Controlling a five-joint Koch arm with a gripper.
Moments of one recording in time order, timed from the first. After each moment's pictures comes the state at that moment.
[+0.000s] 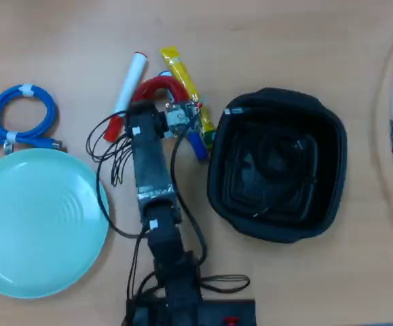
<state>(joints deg) 77.1 70.2 76.9 61.2 -9.4</state>
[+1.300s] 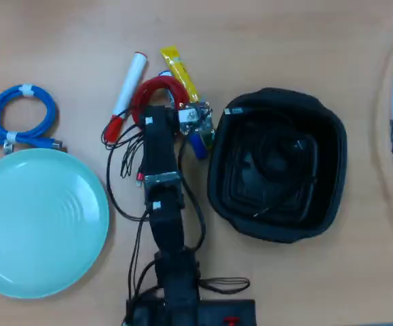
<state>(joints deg) 82.0 61.5 72.9 67.0 -9.4</state>
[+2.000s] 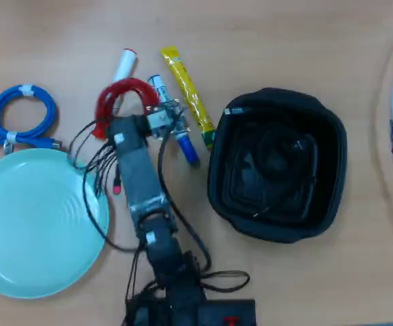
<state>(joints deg) 69.2 81.4 73.0 73.3 -4.4</state>
